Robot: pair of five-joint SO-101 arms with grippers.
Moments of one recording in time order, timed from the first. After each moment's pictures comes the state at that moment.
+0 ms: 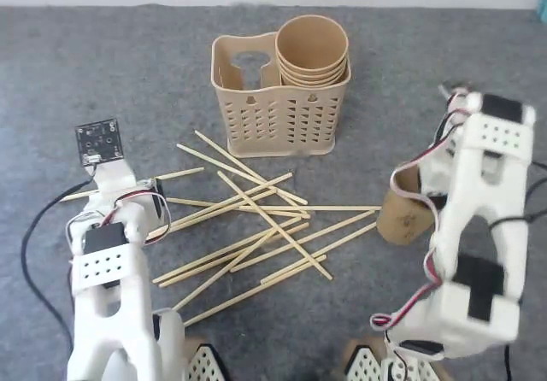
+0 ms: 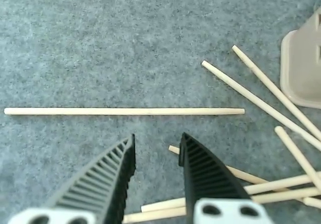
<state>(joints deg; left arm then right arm) -22.0 -45.1 69.9 39.9 3.6 11.8 1.1 6.2 95.4 14.3</state>
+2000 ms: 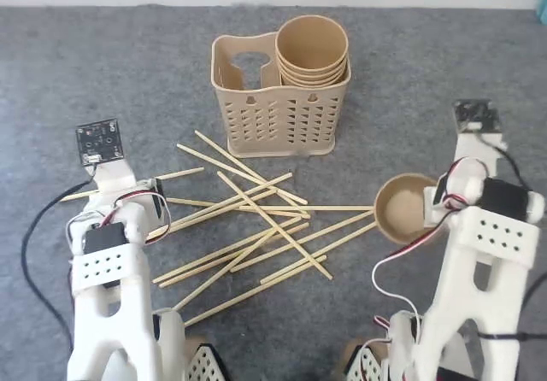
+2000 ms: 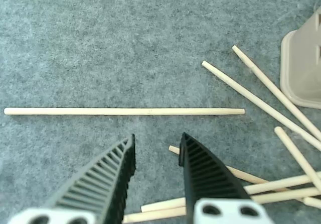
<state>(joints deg) -22.0 -45.1 69.9 39.9 3.6 14.9 -36.0 34.7 80.9 16.0</state>
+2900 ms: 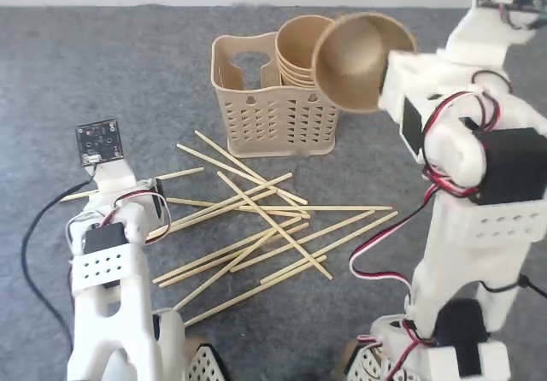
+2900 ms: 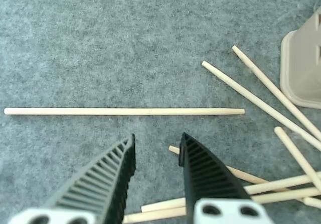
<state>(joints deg) -22.0 -45.1 69.9 39.9 3.6 -9.8 -11.7 -45.2 98.6 -10.8</state>
